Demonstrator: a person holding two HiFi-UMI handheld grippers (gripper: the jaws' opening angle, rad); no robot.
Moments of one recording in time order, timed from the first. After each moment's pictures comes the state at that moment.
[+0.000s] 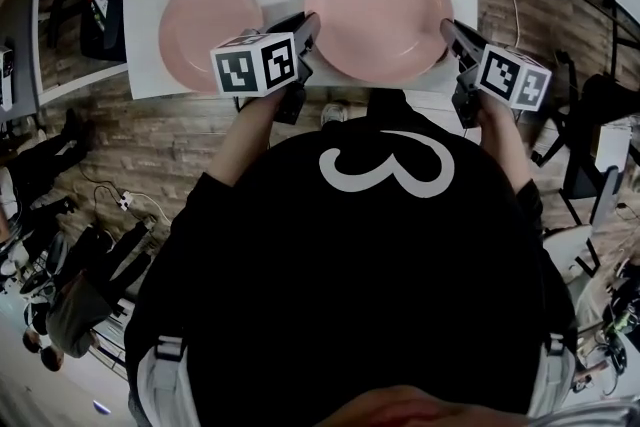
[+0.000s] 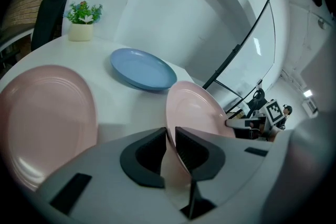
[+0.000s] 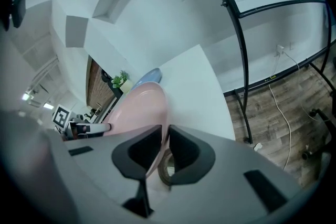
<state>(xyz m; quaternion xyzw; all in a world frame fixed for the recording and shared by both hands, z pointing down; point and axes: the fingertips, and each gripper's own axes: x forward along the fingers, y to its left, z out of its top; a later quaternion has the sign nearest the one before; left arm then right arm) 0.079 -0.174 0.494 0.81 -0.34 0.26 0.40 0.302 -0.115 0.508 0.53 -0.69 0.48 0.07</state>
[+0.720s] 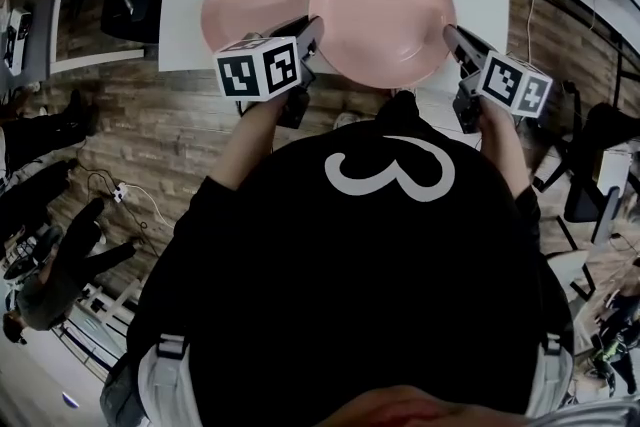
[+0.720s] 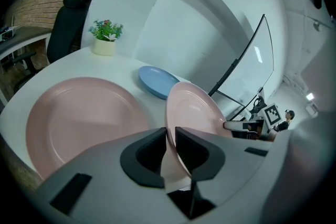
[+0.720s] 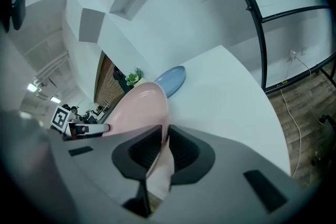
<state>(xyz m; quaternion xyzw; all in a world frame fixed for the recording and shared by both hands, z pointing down) -0.010 -0.157 0.456 0.81 -0.38 0.22 0.38 0.218 -0.116 0.475 0.51 -0.73 0.45 0.07</state>
